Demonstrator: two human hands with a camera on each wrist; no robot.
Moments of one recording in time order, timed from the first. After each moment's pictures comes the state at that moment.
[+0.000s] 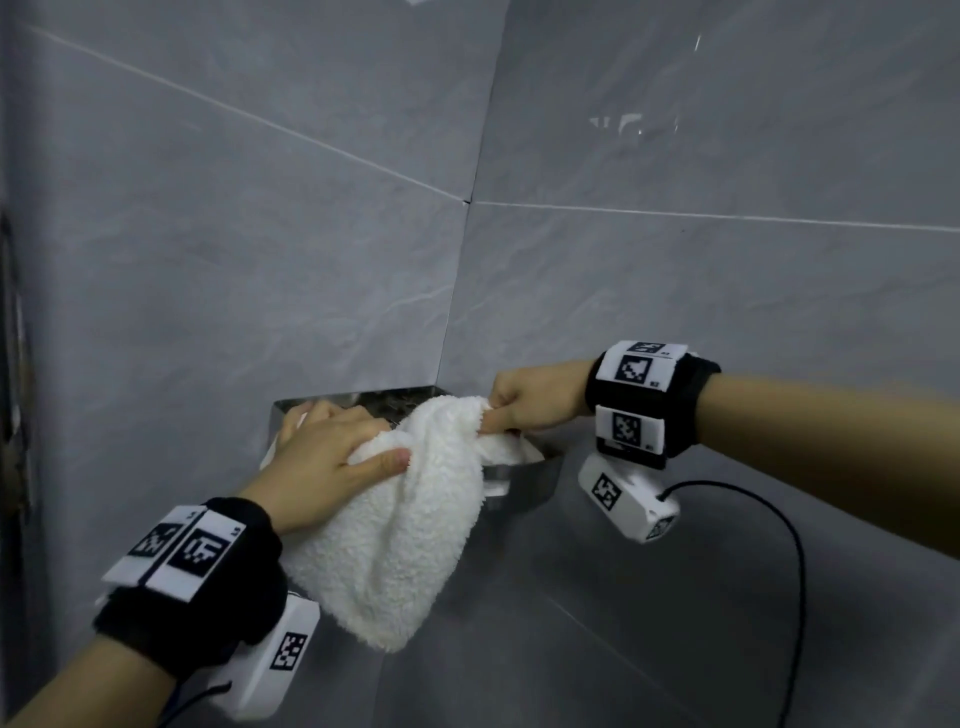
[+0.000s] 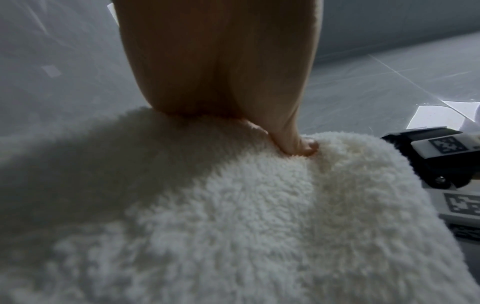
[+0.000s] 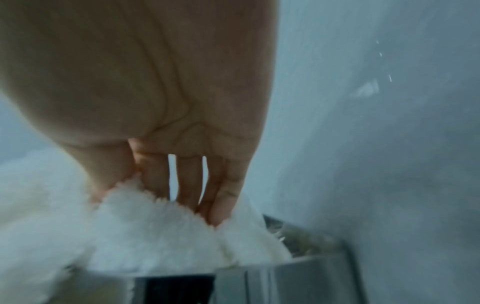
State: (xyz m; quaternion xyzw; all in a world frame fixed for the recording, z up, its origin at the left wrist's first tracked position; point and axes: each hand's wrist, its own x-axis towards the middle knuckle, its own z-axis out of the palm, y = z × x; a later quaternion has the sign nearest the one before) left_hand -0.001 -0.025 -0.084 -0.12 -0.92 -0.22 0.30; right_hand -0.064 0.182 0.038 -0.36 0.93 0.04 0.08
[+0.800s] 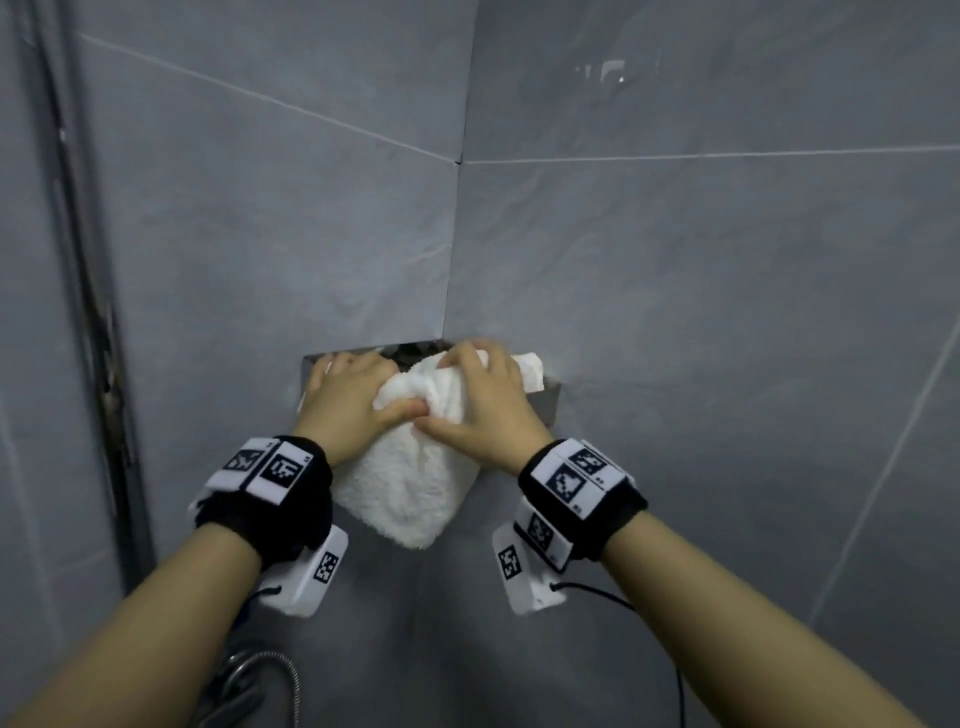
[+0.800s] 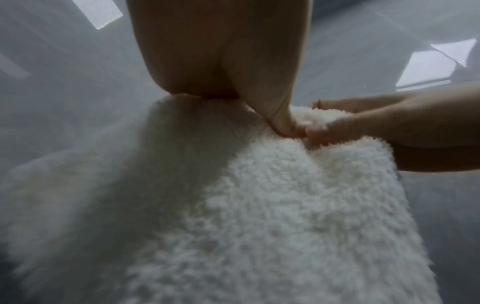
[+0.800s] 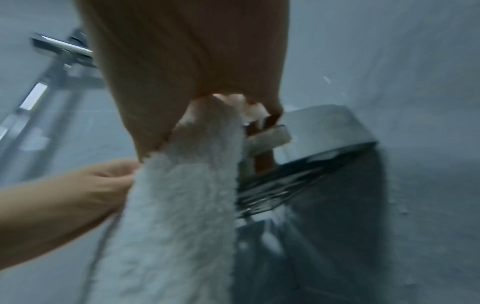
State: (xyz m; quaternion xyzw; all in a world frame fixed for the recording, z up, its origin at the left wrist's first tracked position) left_hand 0.011 -0.017 -0.082 -0.07 -0.94 -0.13 0.32; right_hand 0.007 0.160 -0.064 -0.30 0.90 -0.25 -0.21
